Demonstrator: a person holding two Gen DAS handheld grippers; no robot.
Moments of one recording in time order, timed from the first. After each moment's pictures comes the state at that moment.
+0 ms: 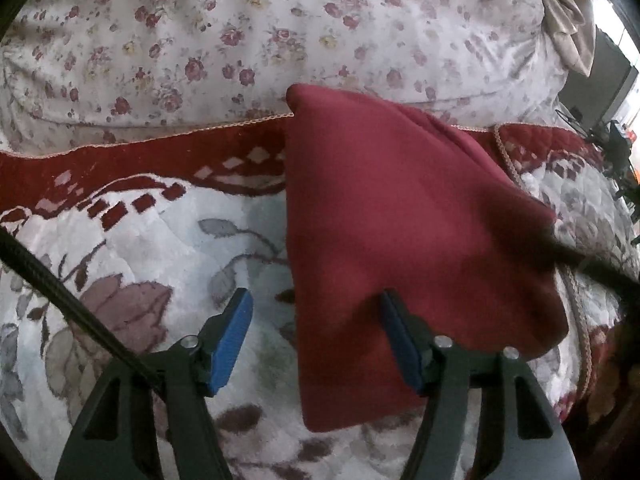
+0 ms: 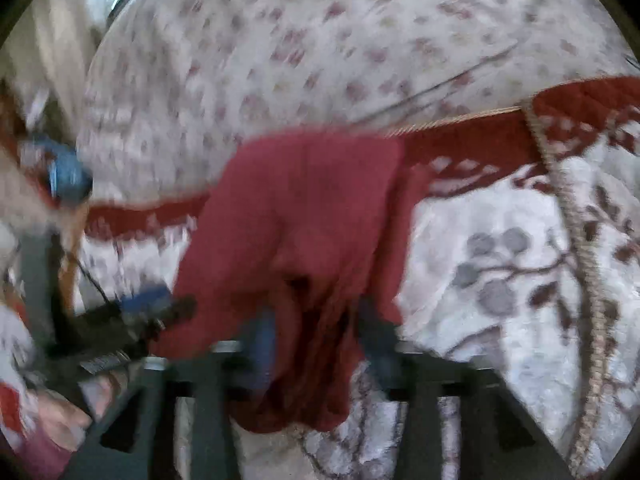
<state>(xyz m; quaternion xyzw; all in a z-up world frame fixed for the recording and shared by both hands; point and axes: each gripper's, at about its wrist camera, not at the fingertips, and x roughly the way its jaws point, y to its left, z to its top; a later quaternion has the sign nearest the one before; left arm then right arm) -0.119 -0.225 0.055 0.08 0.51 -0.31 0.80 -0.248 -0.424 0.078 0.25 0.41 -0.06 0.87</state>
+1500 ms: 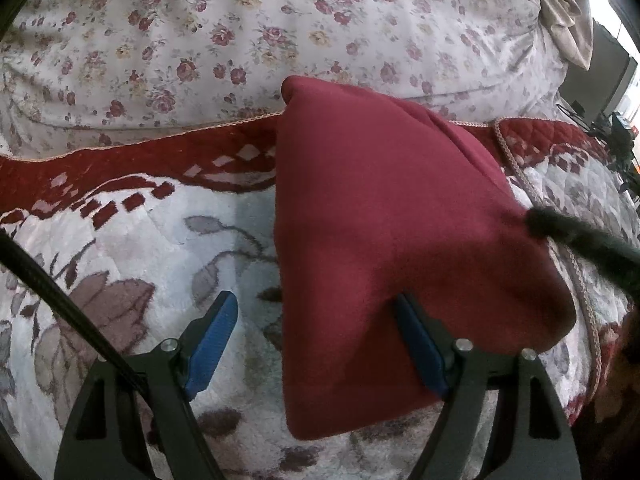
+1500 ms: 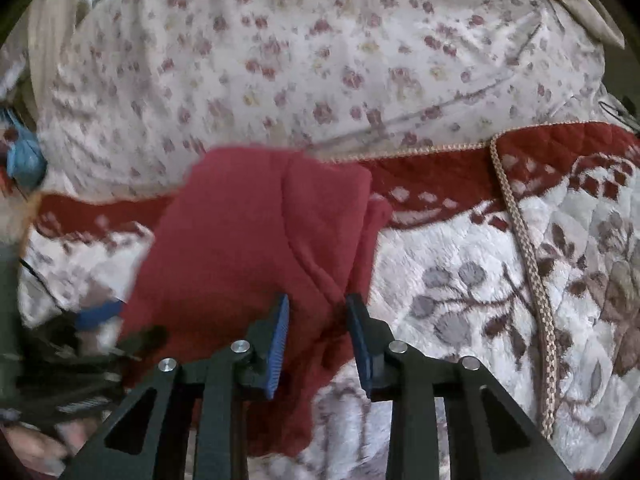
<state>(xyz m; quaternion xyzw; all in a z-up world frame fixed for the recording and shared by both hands) -0.131 -0.237 0.043 0.09 0.49 -0.30 0.81 -0.239 -0.407 0.085 0.16 0.42 -0.13 0.88</state>
